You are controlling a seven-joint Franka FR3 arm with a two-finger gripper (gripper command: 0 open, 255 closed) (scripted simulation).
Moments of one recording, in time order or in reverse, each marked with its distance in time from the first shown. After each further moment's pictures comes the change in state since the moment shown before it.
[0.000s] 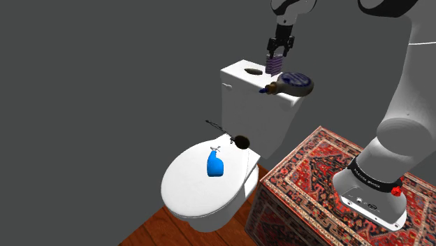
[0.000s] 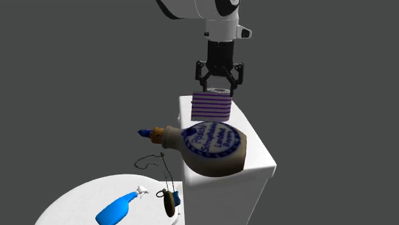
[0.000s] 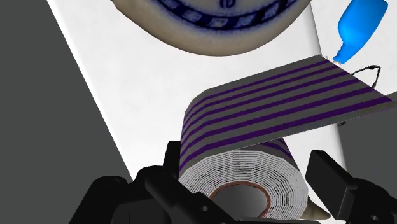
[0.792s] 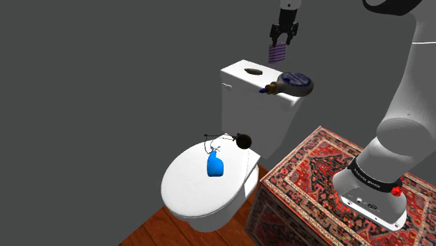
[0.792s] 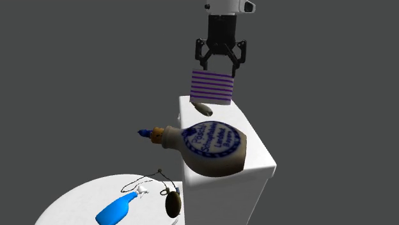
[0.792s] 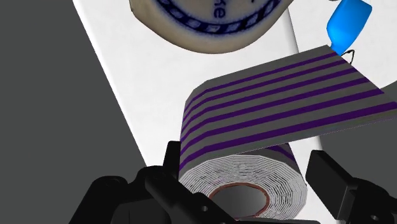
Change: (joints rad) arm -0.003 -0.029 -0.005 0.121 -0.009 -0.149 0.006
